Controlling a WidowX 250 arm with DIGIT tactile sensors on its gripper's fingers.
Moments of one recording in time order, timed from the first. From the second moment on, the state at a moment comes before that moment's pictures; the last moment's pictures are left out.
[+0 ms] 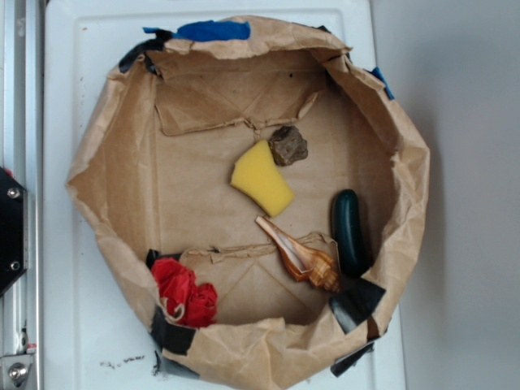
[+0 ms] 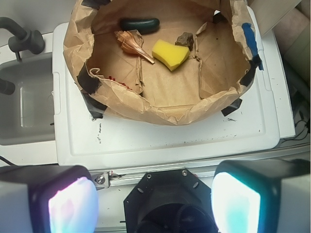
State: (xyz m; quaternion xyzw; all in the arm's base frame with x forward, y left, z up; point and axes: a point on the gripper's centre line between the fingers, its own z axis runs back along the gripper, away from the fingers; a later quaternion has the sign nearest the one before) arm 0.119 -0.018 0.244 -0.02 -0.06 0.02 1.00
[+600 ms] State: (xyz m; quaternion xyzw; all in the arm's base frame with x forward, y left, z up) arm 0.112 -0.019 0.240 -0.02 -0.06 0.05 1.00
